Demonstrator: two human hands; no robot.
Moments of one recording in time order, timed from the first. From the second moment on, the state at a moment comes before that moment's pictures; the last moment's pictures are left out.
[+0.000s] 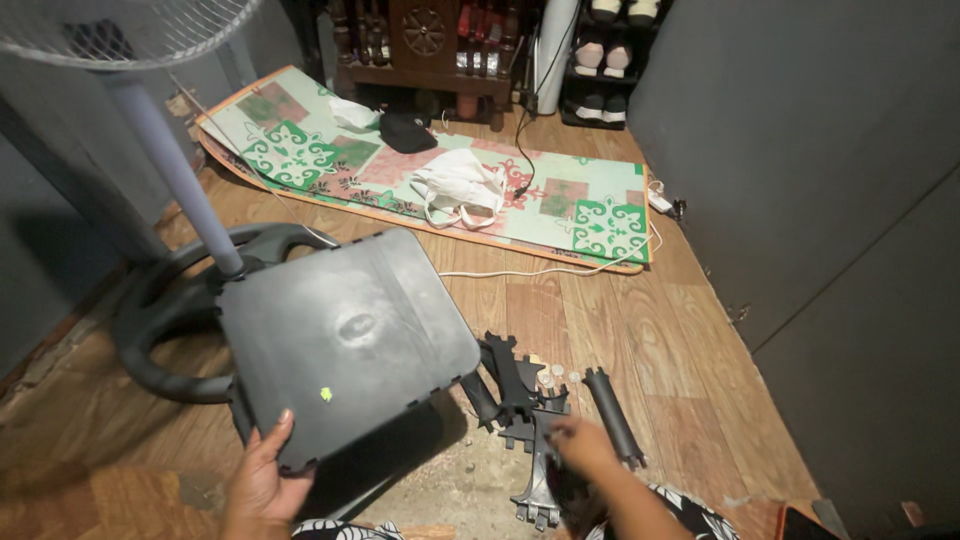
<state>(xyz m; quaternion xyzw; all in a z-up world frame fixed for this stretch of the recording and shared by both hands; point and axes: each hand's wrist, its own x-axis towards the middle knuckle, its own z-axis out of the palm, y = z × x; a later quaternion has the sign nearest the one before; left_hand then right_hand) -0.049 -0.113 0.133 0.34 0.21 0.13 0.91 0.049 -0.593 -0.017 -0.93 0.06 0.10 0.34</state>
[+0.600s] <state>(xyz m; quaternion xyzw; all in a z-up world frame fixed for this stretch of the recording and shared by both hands) -0.050 -0.127 0.135 0.33 0.16 0.04 0.93 0.028 -0.553 -0.001 -0.96 0.09 0.10 0.25</state>
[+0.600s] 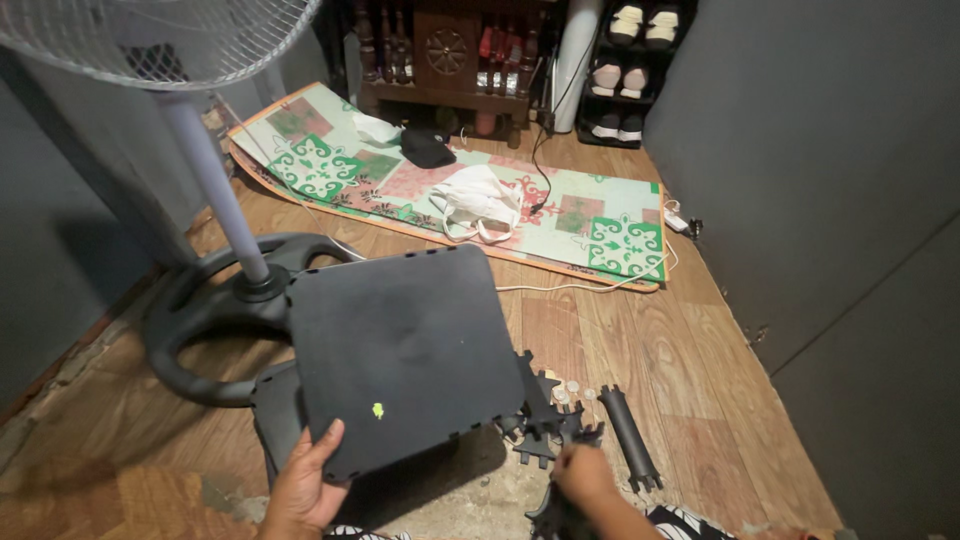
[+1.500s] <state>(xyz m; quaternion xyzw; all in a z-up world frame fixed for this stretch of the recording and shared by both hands) -0.059 -0.144 0.163 0.33 0.12 -0.04 0.93 -0.031 -0.560 0.283 -0.57 -0.10 -0.04 0.82</state>
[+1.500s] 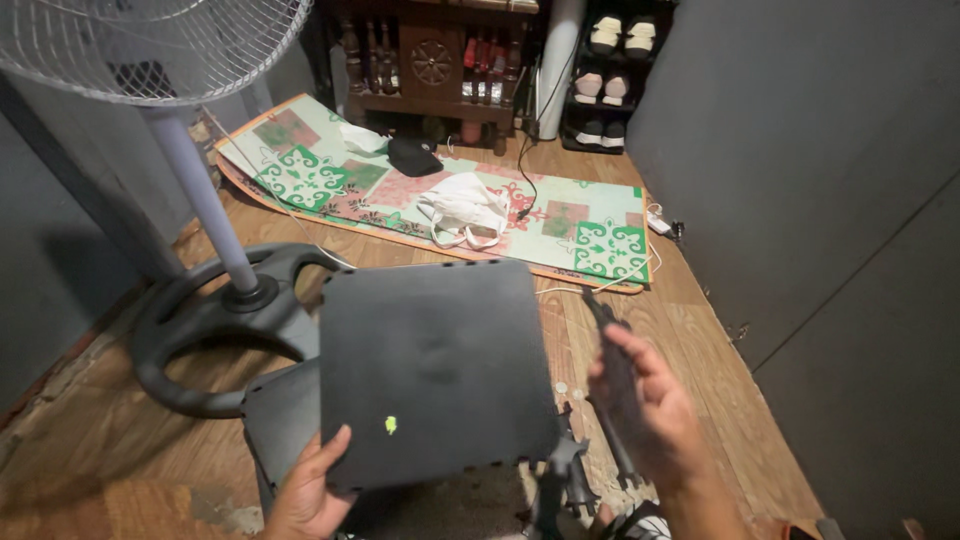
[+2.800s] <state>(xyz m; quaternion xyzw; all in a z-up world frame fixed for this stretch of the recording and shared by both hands) -0.018 -0.174 0.359 0.86 -0.13 0.32 0.39 0.011 -0.588 0.283 -0.76 0.00 -0.06 0.65</state>
